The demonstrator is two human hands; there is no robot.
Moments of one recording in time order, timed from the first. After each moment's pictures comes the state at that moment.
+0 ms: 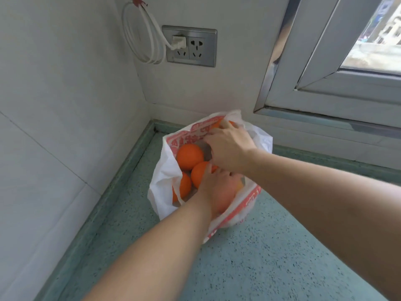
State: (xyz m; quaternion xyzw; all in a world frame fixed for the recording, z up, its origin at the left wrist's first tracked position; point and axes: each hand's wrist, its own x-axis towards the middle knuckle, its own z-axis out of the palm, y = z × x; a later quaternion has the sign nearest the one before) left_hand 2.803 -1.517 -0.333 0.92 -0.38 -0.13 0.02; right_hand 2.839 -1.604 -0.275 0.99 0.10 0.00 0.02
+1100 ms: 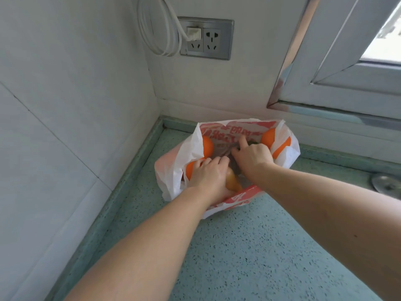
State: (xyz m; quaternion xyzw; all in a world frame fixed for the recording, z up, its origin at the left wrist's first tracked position) left_hand 2.830 -1.478 -0.360 0.95 -0.29 -0.06 0.12; right_hand 2.834 -1.611 -0.338 0.97 -0.02 -0.13 0.22
